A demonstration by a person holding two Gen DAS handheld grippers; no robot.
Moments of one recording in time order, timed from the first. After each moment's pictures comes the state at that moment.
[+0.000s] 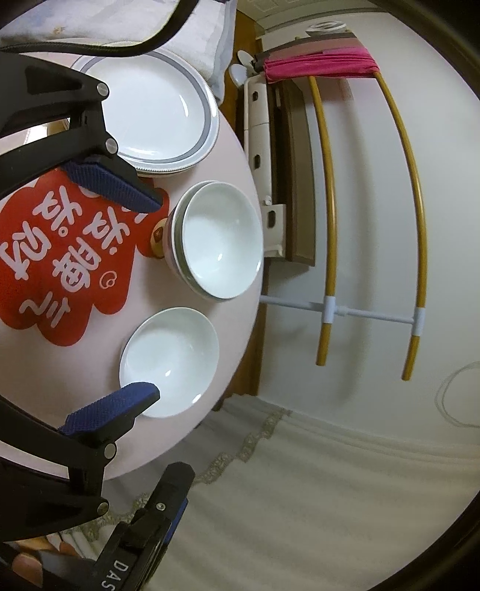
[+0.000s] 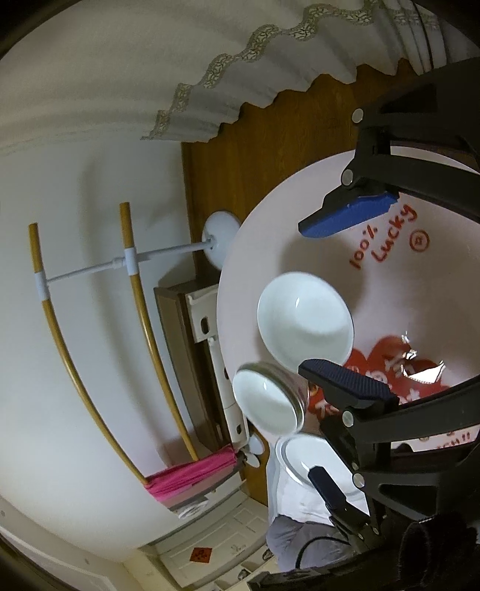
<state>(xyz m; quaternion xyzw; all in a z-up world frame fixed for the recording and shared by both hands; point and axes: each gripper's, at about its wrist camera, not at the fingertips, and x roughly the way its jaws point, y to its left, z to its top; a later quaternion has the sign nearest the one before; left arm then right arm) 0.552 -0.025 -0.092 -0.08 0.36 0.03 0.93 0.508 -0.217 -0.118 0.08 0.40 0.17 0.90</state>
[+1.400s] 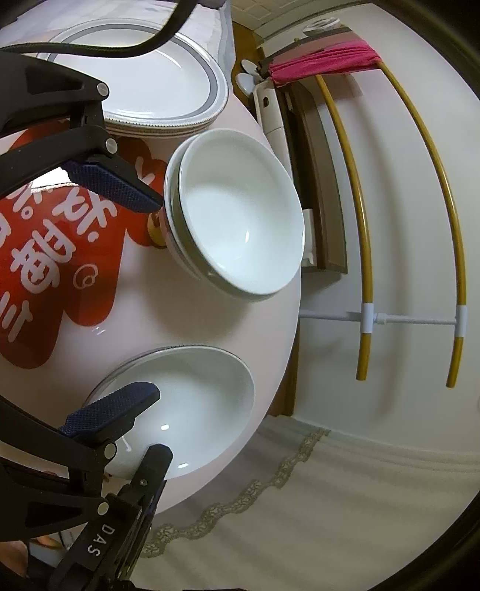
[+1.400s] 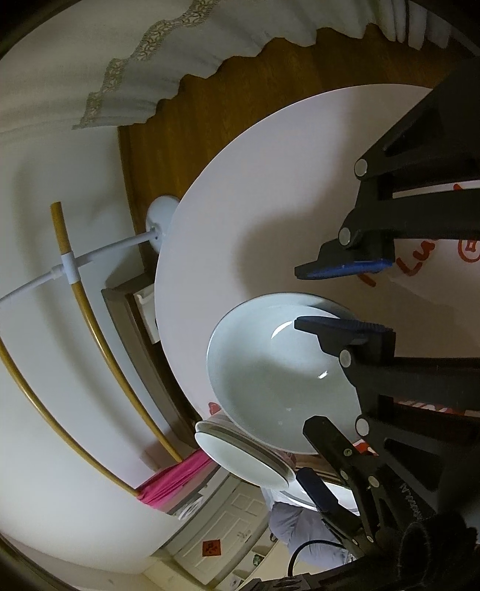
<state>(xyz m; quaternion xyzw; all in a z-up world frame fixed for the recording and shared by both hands) 0.627 -0.040 -0.137 -0.03 0.42 0.05 0.91 0.576 -0.225 -0.213 0.14 0.48 0.20 0.84</state>
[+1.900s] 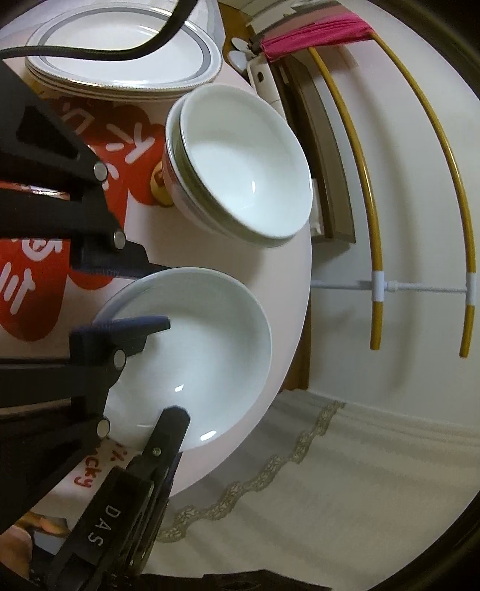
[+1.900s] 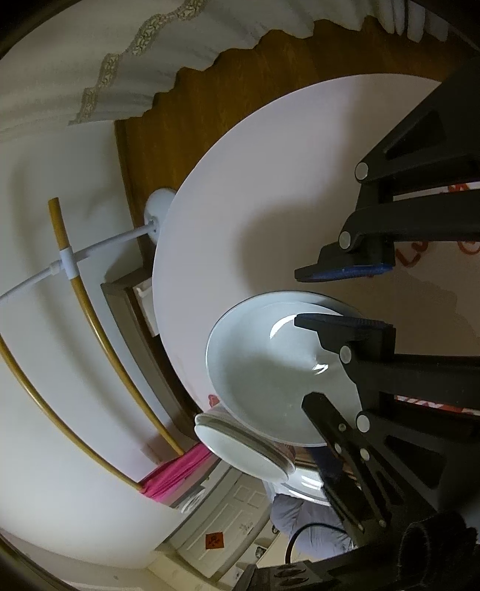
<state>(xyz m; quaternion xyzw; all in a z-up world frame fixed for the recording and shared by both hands) 0.642 -0.043 -0.139 -0.02 0.43 0.00 0.90 0.577 -0.223 -0.214 0.15 0.48 0.22 0.84</state>
